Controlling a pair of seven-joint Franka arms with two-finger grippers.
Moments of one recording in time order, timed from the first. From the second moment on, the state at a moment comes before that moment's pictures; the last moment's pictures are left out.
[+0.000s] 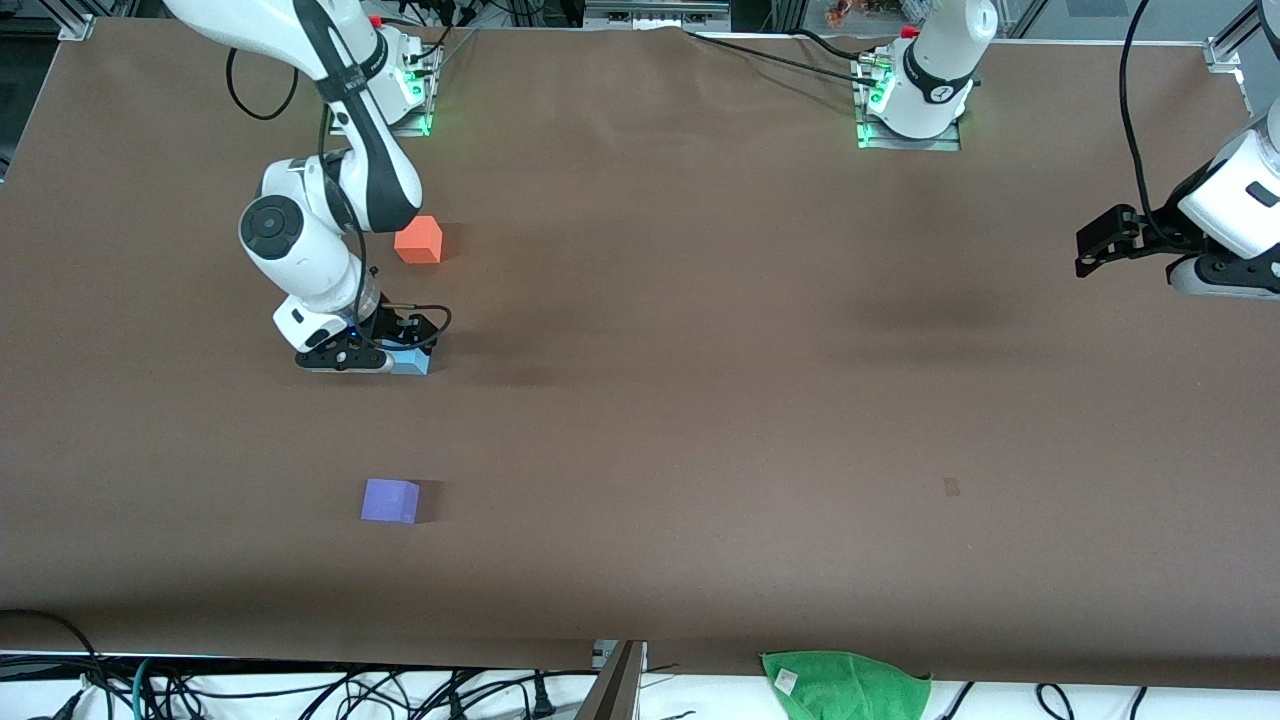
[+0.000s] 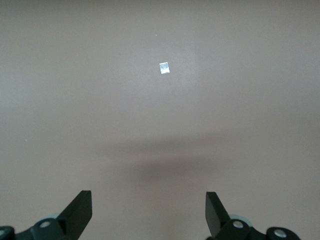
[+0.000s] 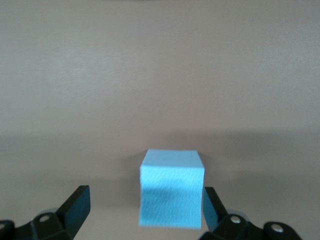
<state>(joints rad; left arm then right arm) 0.09 0.02 -0.12 -1.62 0.04 1.63 0.04 0.52 0.27 -0.26 -2.15 0.15 2.44 0.16</state>
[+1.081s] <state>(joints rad) 0.09 0.02 -0.12 -1.62 0.04 1.63 0.04 0.49 0.24 -0.40 -1.46 0.06 1.46 -0.06</state>
